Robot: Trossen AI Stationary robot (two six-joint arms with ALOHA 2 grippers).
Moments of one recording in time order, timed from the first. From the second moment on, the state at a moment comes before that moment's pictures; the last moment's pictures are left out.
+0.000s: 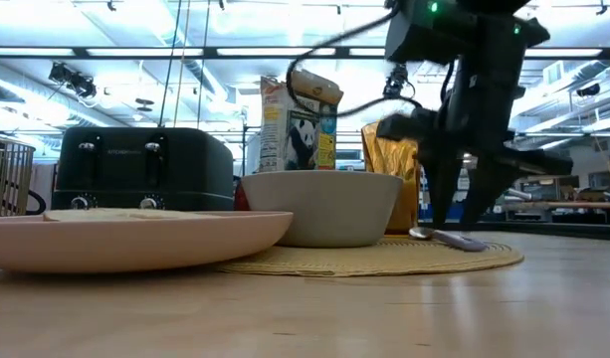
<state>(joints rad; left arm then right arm) -0.61 1.09 1.76 -0.92 -0.81 -0.28 0.20 1.70 0.96 -0.60 0.17 1.71</state>
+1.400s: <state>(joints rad) -0.16 1.14 1.05 0.06 -0.30 -0.19 0.41 0.48 0.50 0.48 0.43 -0.11</state>
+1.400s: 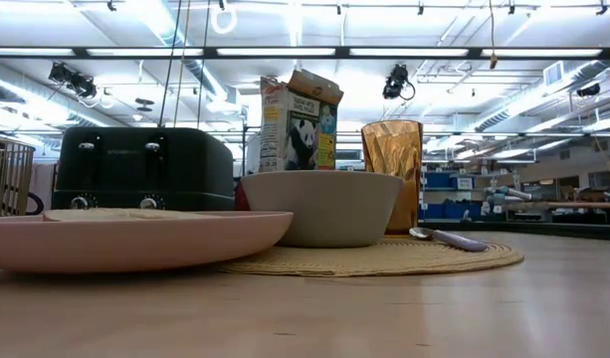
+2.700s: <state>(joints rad) 0.11 0.33 0.30 0.07 -0.16 -0.06 -0.14 0.06 0.15 0.22 0.18 0.12</state>
